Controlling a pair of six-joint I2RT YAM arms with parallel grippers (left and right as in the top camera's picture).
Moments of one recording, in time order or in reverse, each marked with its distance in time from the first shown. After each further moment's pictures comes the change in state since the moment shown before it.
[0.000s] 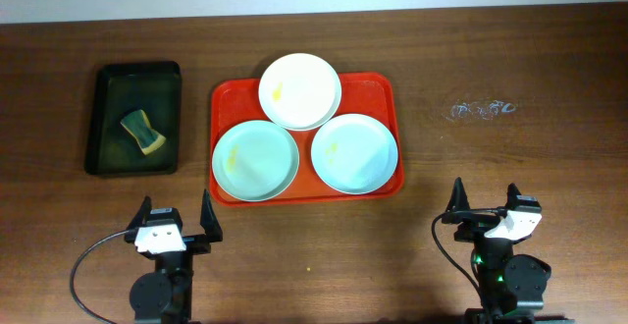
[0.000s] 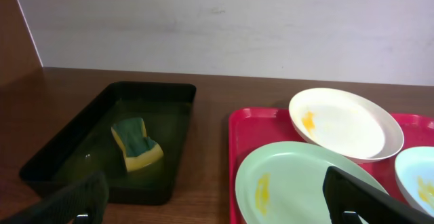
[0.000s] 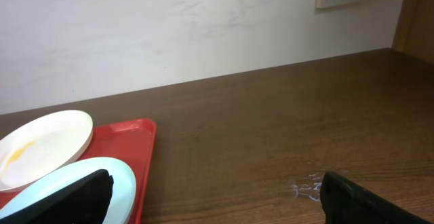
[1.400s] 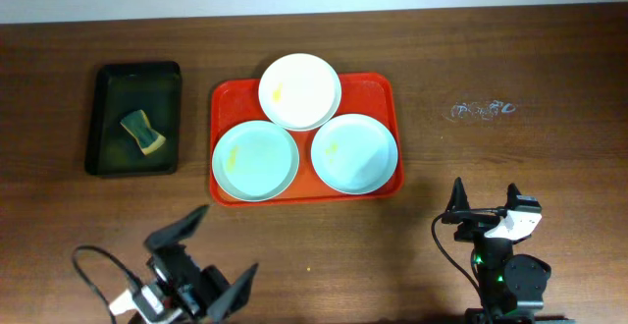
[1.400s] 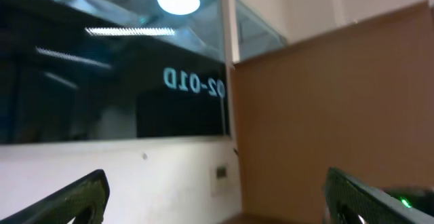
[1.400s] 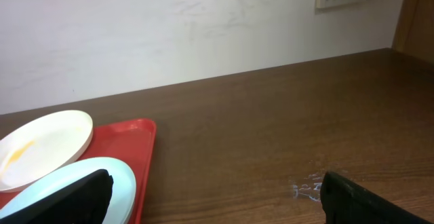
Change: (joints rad) left arm -0.002 -0.005 0.043 0.846 0.748 -0.505; right arm 0.000 0.000 0.000 0.000 0.000 0.000
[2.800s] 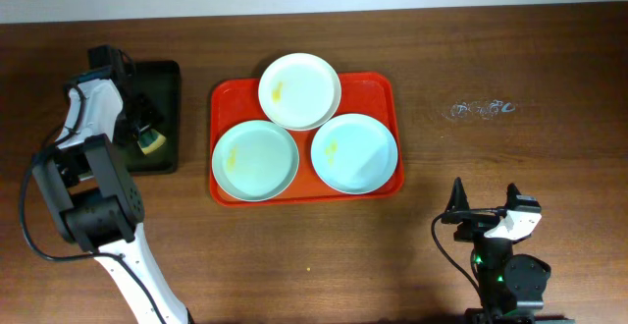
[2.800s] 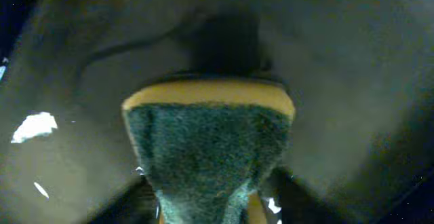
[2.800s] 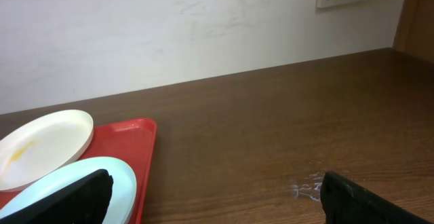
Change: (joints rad) left arm 0.282 2.271 1.709 -1.639 -0.739 0.185; right arm 0.002 0.000 0.000 0.000 0.000 0.000
